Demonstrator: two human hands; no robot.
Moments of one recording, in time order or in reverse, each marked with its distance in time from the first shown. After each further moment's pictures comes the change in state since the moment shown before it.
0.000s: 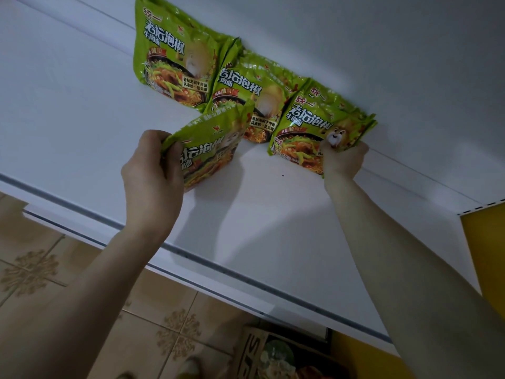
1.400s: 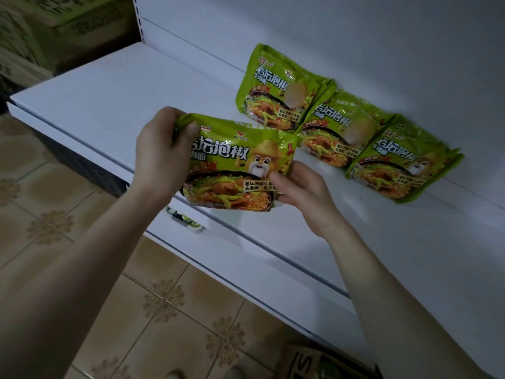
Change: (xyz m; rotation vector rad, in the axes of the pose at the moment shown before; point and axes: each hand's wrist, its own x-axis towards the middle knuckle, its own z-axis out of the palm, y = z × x) left_hand 0.077 -0.051 -0.142 -0.076 -0.052 -0.059; right_hand -0.218 -0.076 0.049 0.235 -1.112 -0.136
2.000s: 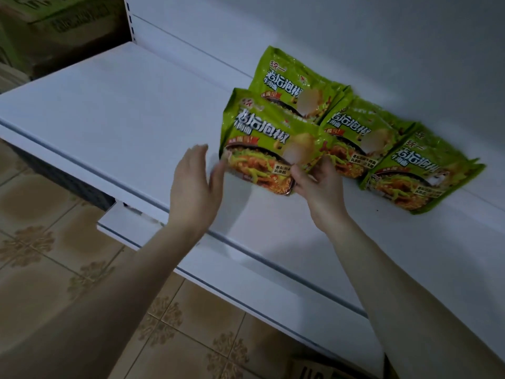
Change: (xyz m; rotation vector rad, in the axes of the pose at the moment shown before) left_hand 0.011 -0.072 0.039 0.222 -0.169 0.012; right_hand 0.060 0.024 0.011 -0.031 0.379 -0.075
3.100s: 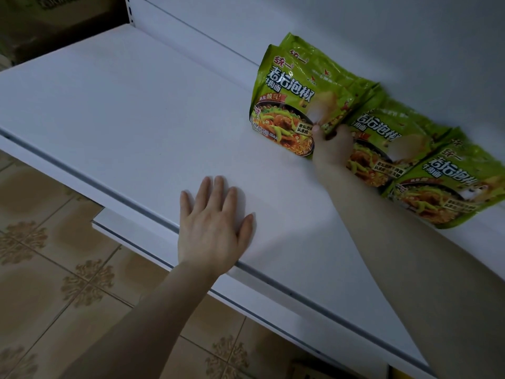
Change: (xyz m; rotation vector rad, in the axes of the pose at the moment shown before) left_hand -0.010 -0.041 0.042 0.585 -0.180 0.211; right_hand 0.114 0.007 0.028 -0.462 0.429 -0.001
